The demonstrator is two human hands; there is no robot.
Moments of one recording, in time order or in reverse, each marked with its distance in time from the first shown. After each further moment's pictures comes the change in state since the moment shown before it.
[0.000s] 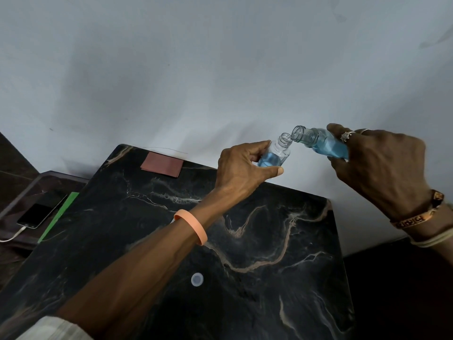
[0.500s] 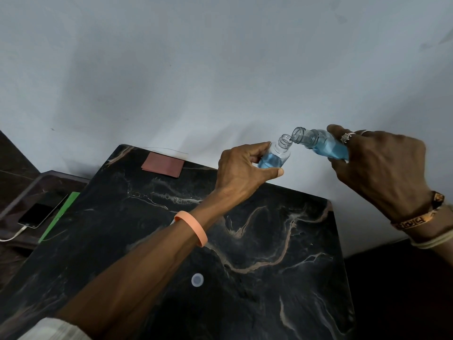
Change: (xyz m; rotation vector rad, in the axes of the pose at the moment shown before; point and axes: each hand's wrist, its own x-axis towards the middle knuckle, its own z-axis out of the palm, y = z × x) left_hand -0.001 0.000 -0.001 0.012 0.003 0.010; right_hand 0.001 -0.001 0.000 0.005 -0.001 -0.008
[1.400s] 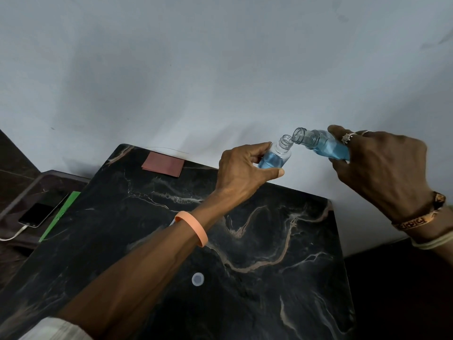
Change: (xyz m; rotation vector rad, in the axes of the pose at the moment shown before) left_hand -0.001 -0.003 0.001 -0.002 -0.007 0.034; right_hand -0.002 -0.002 -0.003 -0.010 -0.030 0.005
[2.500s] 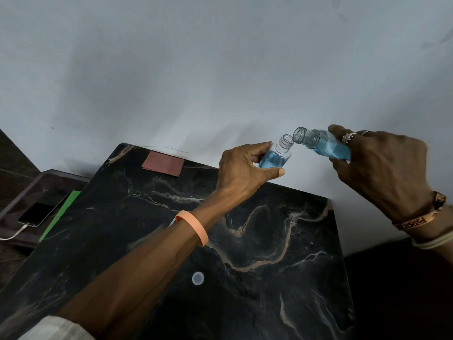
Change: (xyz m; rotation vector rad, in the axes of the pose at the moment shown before) left_hand 0.000 -0.005 0.001 0.019 -0.002 0.029; right_hand -0.001 0.000 -0.002 0.008 -0.003 -0.007
